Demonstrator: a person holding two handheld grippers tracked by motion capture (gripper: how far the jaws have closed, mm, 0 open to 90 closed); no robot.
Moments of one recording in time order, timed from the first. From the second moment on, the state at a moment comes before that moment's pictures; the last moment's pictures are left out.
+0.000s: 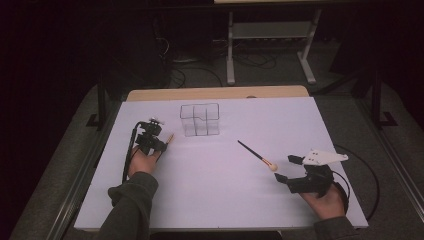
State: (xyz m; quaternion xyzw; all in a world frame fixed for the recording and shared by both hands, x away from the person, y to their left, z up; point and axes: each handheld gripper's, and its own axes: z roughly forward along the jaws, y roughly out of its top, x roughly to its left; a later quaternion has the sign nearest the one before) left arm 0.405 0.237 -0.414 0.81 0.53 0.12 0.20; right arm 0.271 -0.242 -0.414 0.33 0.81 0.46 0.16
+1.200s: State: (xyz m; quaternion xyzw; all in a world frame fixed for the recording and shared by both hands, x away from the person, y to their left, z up) left arm 0.356 0.251 -0.372 0.84 0.42 0.06 0.35; right arm 0.269 -0.205 -0.408 0.30 0.84 0.44 0.12
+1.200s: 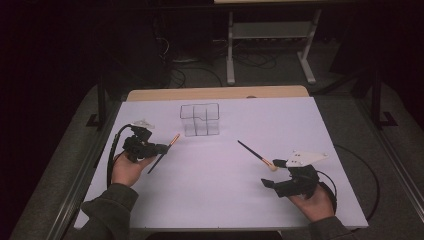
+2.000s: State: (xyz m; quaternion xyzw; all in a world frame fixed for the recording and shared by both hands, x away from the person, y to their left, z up) left arm 0.326 0.225 -0.358 0.84 0.33 0.04 0.42; right arm 0.290 -0.174 -0.379 0.26 0.85 0.45 0.05
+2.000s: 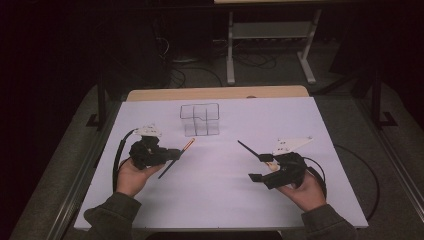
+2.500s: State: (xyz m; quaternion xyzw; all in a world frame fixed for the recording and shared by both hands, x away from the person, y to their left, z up) left arm 0.312 0.207 -0.356 0.85 0.27 0.03 0.44; right arm 0.302 -0.149 -0.360 0.24 0.86 0.46 0.04
